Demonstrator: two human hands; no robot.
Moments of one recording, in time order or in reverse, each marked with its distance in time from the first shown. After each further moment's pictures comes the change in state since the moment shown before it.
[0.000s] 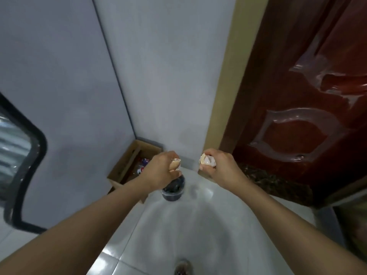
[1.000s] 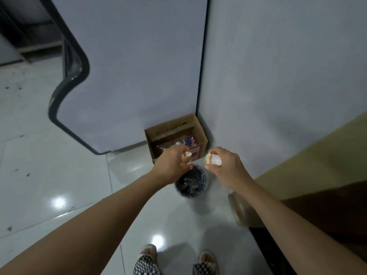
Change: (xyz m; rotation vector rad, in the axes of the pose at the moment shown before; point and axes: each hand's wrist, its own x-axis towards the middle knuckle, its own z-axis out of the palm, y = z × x) left_hand 0.217 -0.052 0.111 -0.156 0.392 -0.796; right_hand 0.327 0.138 0.095 0.076 -0.607 -0.562
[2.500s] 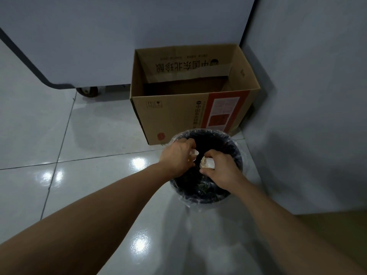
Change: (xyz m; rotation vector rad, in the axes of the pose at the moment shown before) left_hand 0.207 -0.332 0.423 0.203 0.085 -0.084; right_hand 0.164 0.371 0.398 -0.221 -0.287 -0.057
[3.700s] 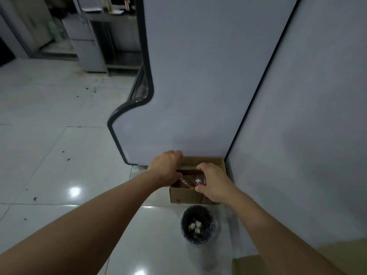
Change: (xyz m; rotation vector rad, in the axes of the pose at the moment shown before) left_hand -0.185 0.192 -0.590 0.042 0.105 -0.204; right_hand -0.195 -0.391 -0.465 -0.153 -0.078 -0.242
